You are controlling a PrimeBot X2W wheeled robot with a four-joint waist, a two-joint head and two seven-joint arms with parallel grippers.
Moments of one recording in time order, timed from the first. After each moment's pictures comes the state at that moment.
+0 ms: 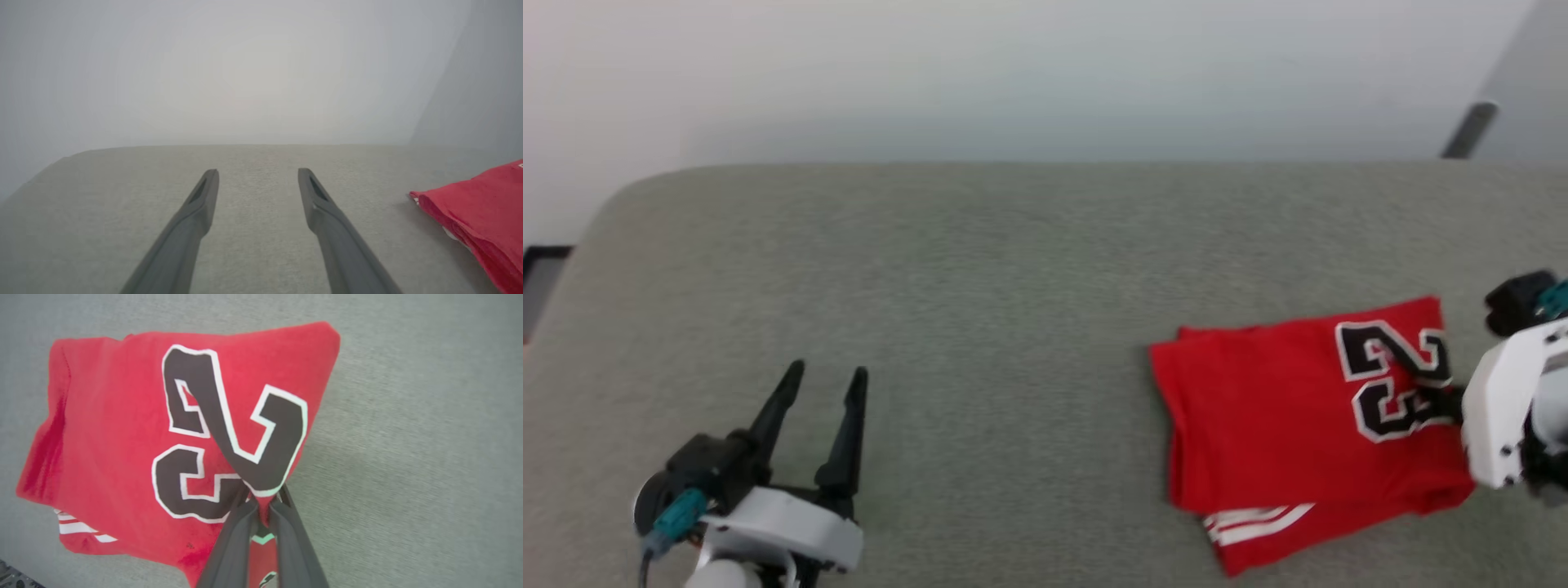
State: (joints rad) left arm -0.14 0.29 -0.13 0.21 -0.38 -0.11 -0.26; right arm -0.45 -0.61 0.39 0.29 0.75 0.13 0.71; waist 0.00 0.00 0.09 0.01
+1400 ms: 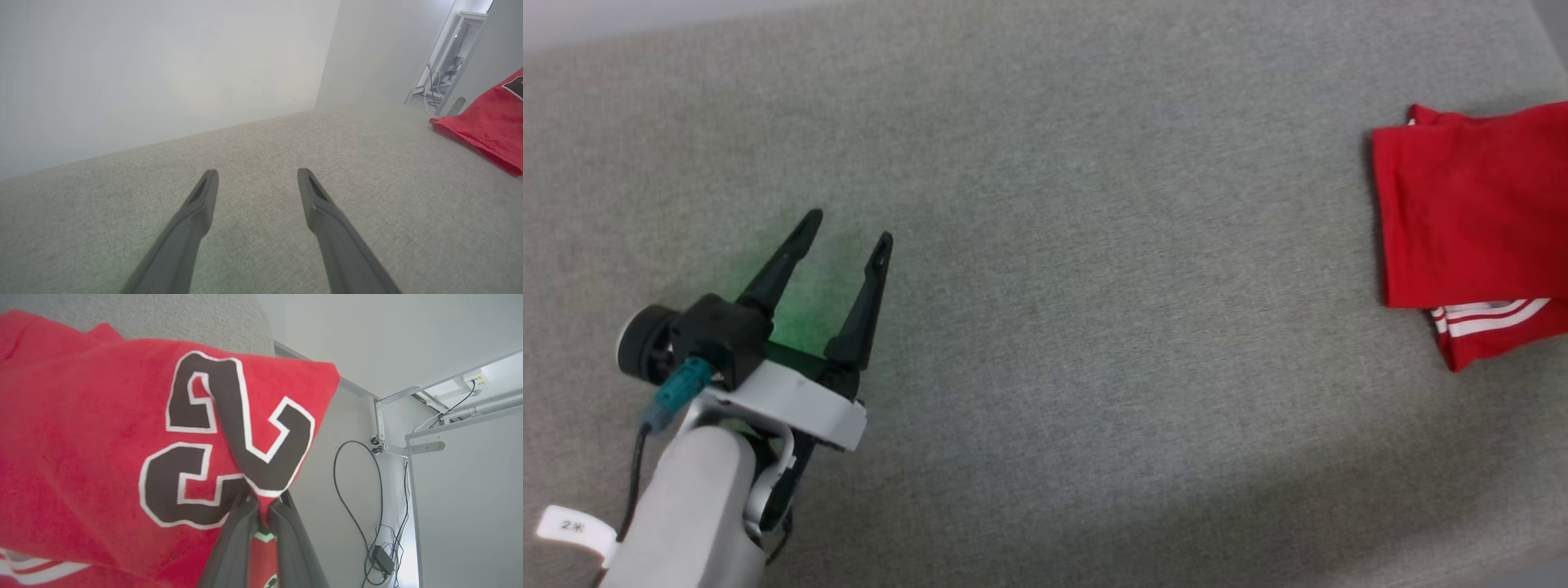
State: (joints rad) left arm -0.42 0.40 -0.27 0.20 -0.35 -0.13 -0.24; right arm -0.97 -0.86 0.79 0.81 0.64 0.13 0.09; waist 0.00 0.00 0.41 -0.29
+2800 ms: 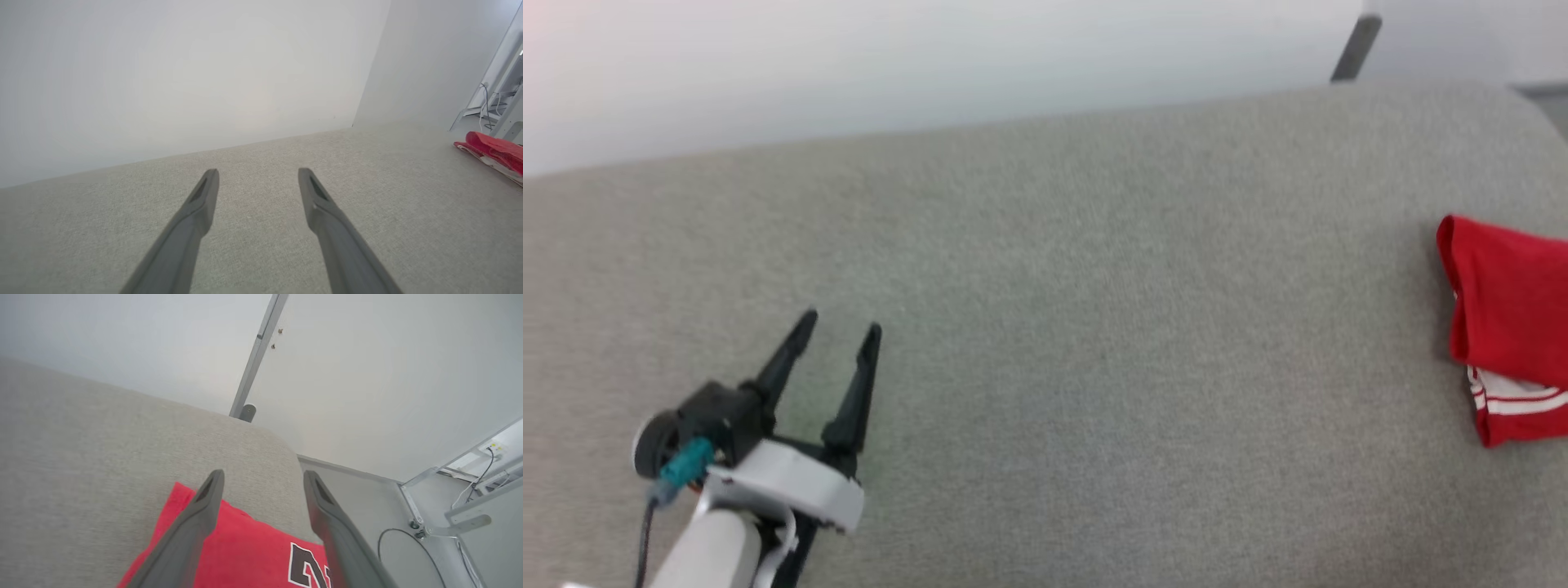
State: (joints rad) left arm -0.28 0.38 -0.25 0.24 -0.41 -0.11 -0.26; right arm -1.00 -0.67 0.83 1.11 0.67 0.13 -0.24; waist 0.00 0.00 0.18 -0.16
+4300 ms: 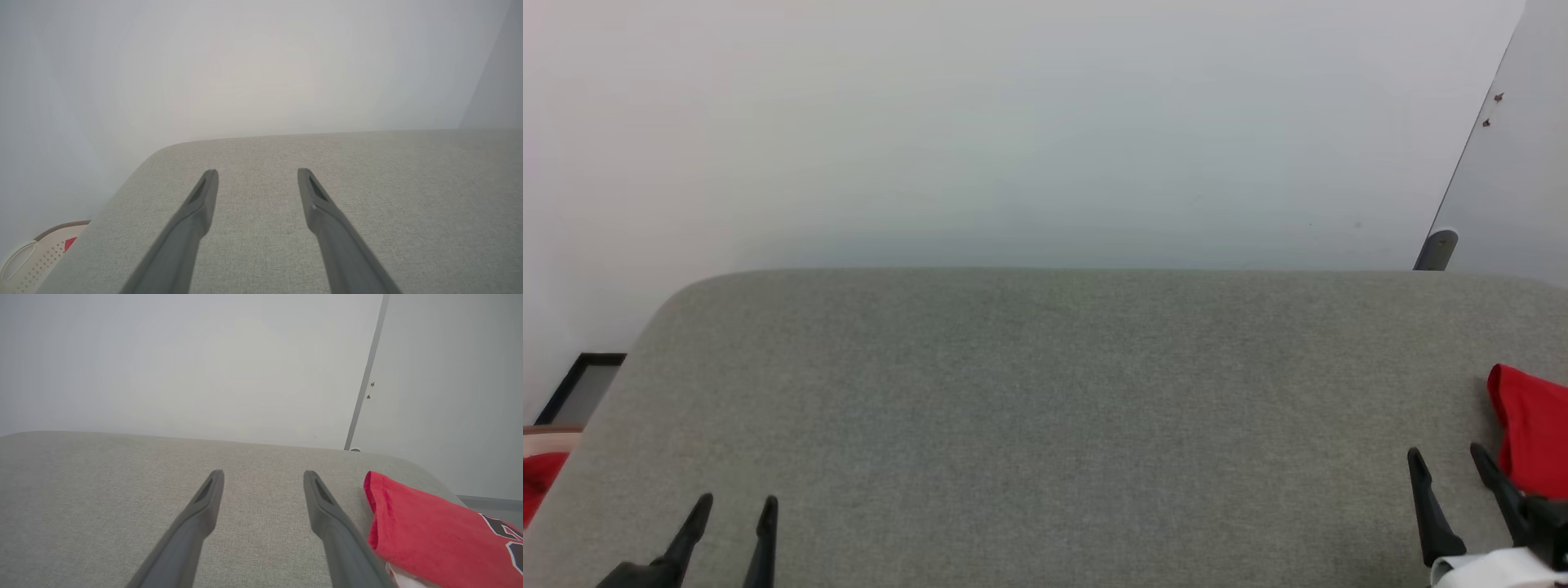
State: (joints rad) left arm 0.12 0.39 -0.04 0.17 -0.36 -0.06 -0.26; right arm -0.05 -0.25 0.00 0.35 0.22 0.13 -0.26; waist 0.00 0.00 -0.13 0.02
